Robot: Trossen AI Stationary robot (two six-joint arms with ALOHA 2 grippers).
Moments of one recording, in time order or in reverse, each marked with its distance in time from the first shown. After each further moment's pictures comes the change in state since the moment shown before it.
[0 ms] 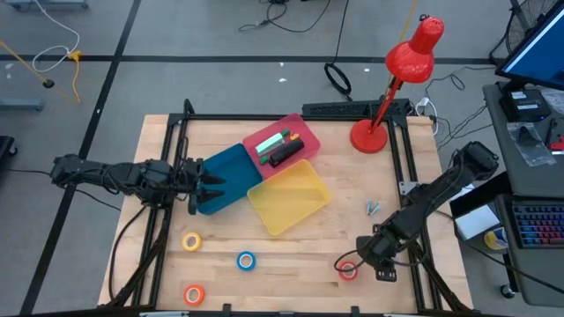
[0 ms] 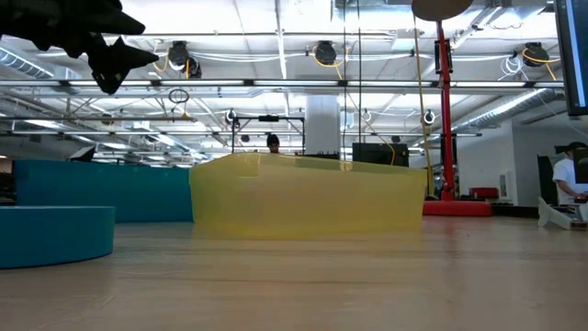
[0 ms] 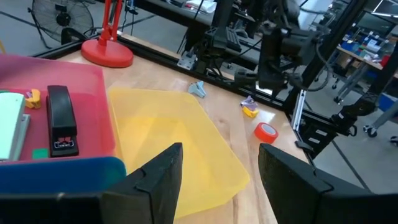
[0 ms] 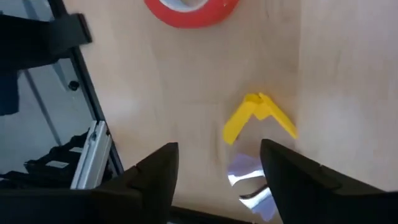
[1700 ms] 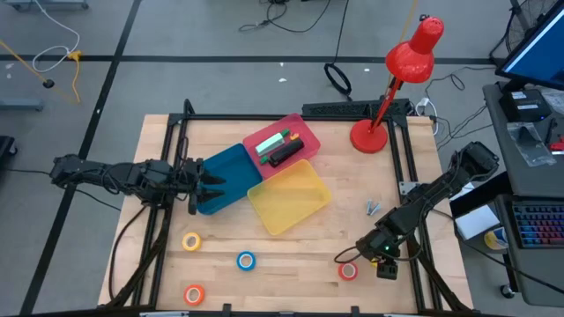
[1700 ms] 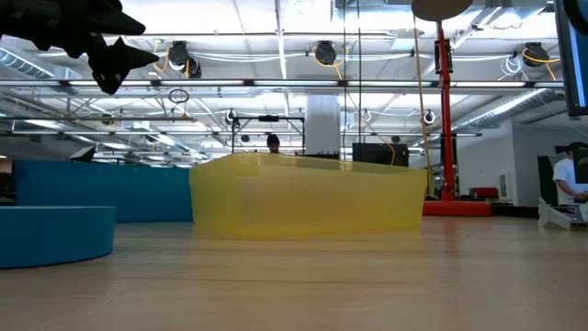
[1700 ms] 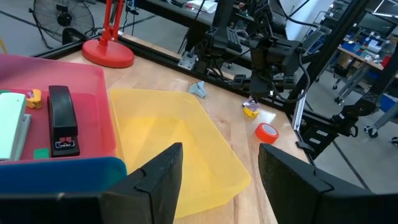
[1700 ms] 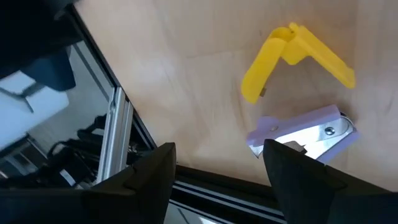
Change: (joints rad) left arm 0.000 0.000 0.000 0.000 -0.003 0.005; right arm -0.047 -0.001 -0.136 0.149 -0.272 0.130
